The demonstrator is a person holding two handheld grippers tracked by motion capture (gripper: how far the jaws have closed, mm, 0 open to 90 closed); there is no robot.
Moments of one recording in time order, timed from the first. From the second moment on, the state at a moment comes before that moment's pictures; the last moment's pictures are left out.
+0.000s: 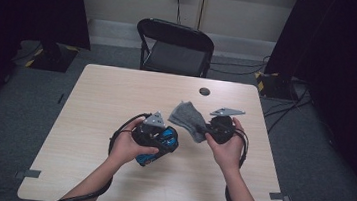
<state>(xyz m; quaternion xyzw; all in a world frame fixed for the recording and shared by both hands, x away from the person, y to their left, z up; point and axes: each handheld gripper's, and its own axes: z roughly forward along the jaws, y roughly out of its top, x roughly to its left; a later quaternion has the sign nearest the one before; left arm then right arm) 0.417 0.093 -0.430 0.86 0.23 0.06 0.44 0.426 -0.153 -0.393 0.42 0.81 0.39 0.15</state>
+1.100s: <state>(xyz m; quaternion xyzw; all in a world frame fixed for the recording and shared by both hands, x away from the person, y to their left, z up) 0.431 0.117 -0.437 0.86 0.28 0.08 0.43 0.402 -0.118 -0.396 0.34 0.85 0.38 0.11</state>
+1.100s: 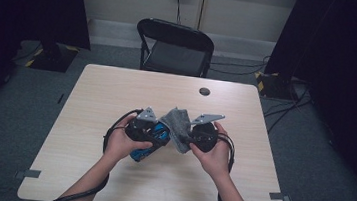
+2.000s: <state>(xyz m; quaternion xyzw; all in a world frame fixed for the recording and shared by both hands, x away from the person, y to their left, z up) 0.440 0.143 -0.437 0.84 0.32 0.11 0.43 0.385 -0.120 -0.415 0.32 0.87 0.37 0.07</state>
